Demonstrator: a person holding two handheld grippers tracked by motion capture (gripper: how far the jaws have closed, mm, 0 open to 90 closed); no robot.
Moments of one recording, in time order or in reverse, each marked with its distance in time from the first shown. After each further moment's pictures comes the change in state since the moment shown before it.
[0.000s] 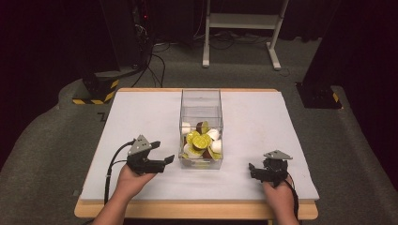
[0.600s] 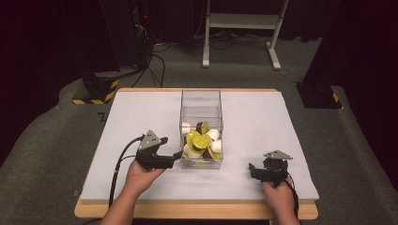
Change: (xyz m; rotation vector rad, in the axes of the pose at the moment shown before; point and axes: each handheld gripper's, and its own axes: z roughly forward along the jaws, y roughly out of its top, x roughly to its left) left arm -0.017 0.009 0.022 -0.007 0.006 0.002; right arm 0.000 0.000 0.000 -0.001 0.003 -0.001
